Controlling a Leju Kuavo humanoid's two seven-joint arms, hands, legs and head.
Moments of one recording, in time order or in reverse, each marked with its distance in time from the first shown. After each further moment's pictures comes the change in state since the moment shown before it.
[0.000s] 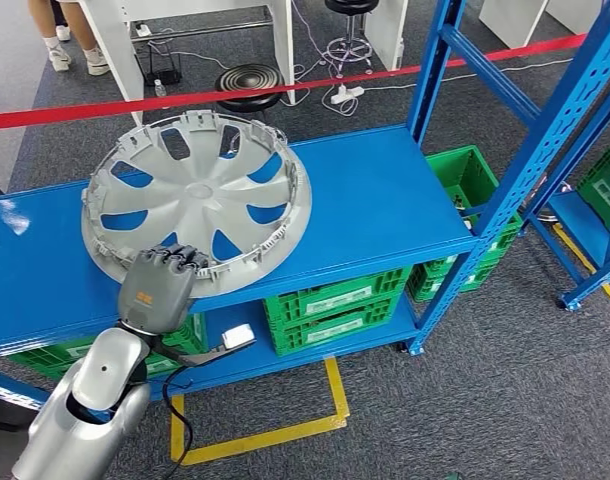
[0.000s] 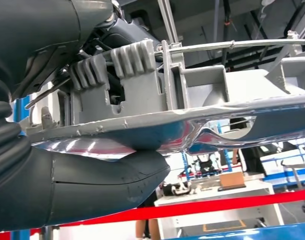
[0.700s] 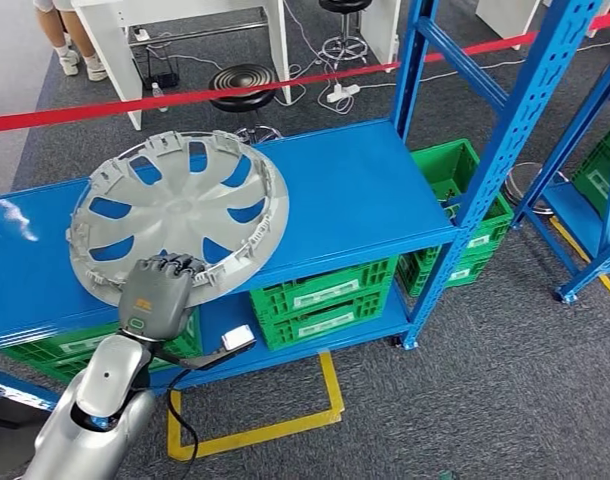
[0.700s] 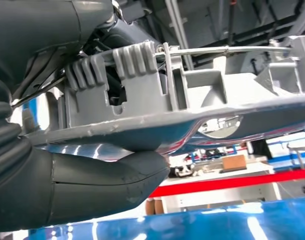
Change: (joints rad) left arm 0.055 -0.041 0.063 0.002 0.005 -0.021 -0.008; right arm -0.001 0.011 0.024 0.002 0.000 0.006 0.007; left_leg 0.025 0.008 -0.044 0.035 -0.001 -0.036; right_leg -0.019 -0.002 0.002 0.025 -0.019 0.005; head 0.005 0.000
